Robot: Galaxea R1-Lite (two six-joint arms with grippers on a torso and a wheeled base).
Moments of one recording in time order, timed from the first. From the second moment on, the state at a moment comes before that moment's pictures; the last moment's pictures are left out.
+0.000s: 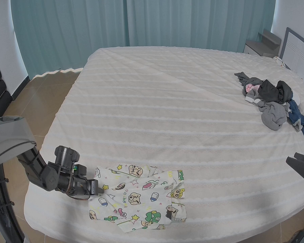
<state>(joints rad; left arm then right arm) -0.17 2.13 -0.63 -0.48 -0.37 -0.24 0.34 0.75 -0.42 -0.15 0.10 0.37</state>
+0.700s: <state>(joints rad) 0.47 2.02 -0.57 -0.50 -0.62 -0.23 0.34 0.73 -0.43 -0.15 0.10 0.37</state>
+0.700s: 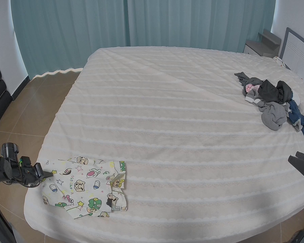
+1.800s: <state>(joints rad) 0.96 1.80 -0.37 -0.66 -1.03 -0.24 0.31 0.60 -0.42 -0.04 0.09 0.37</state>
